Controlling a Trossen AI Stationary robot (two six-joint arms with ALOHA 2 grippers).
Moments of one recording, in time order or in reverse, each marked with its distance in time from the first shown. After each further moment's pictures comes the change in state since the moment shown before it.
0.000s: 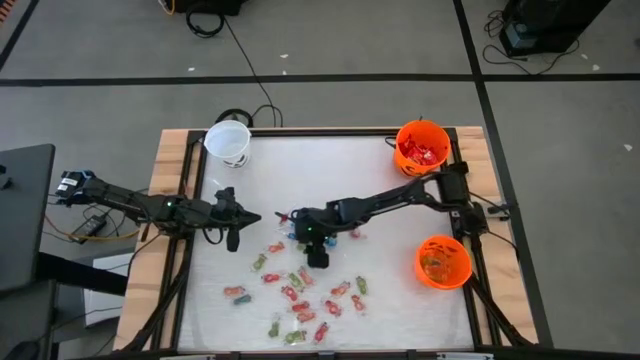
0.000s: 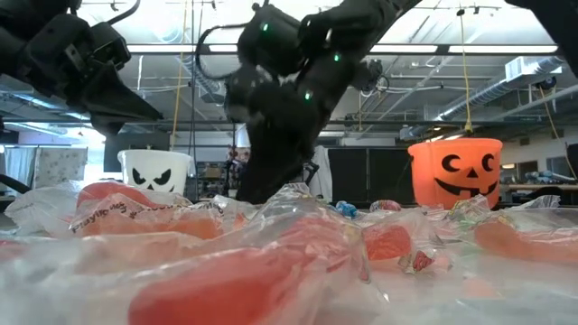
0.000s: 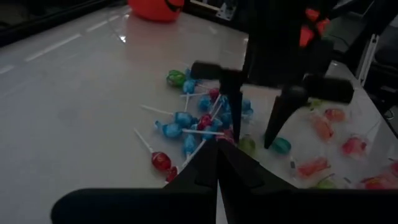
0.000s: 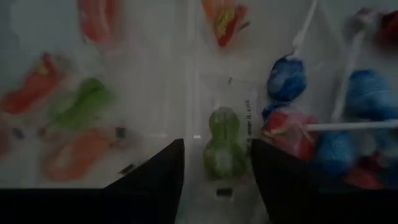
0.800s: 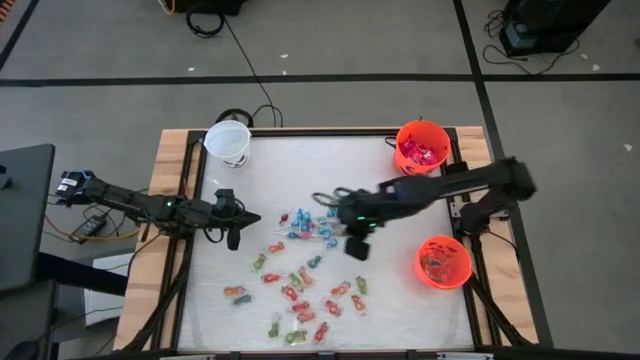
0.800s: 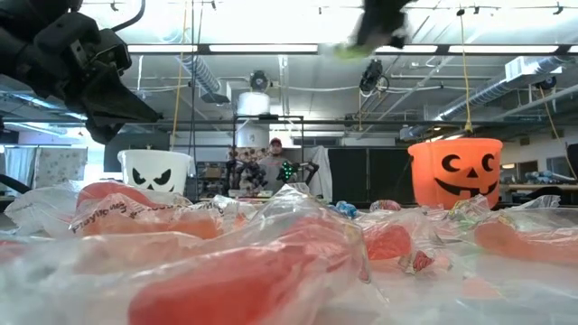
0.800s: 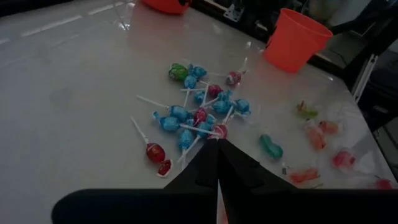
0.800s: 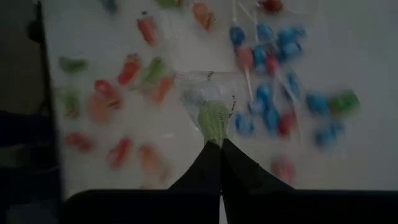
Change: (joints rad) left arm 0.000 0.000 0.000 -0.012 0.001 -0.130; right arm 0.102 -0.544 0.001 -0.592 0.161 0.351
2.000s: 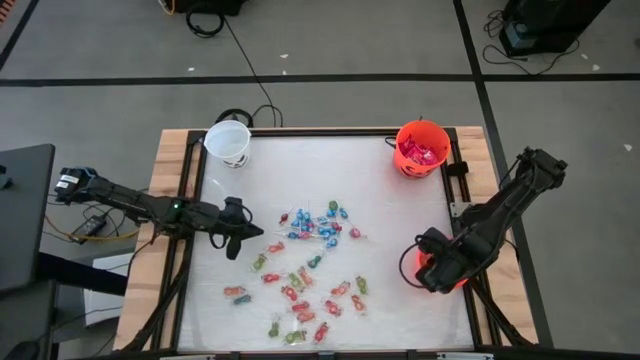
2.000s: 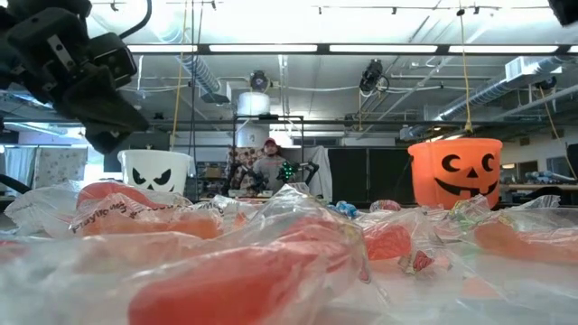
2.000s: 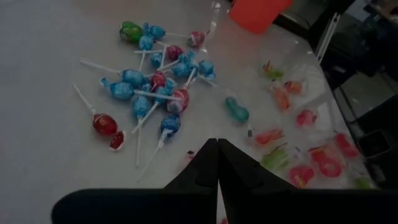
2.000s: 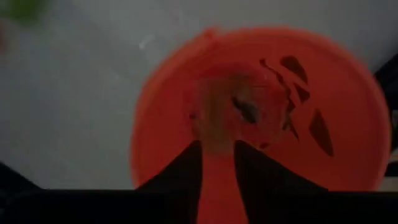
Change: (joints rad) left arm 0.000 0.131 0.000 0.079 0.196 -0.004; right arm 0.600 -0.311 -0.419 -0.392 0.049 1.131
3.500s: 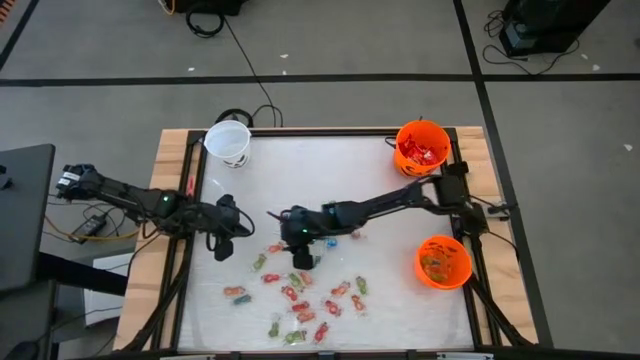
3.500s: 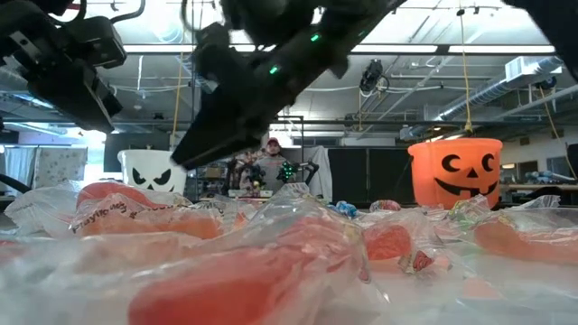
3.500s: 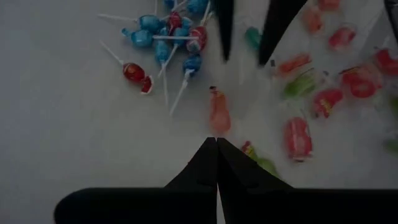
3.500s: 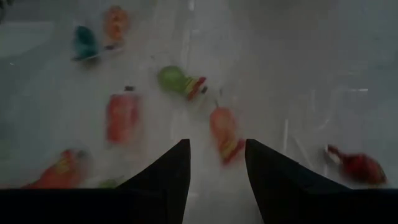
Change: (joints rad) left arm -0.053 -0.014 0.236 -0.575 -0.010 0.093; right arm -0.677 0.889 0.518 1.178 -0.114 -1.538
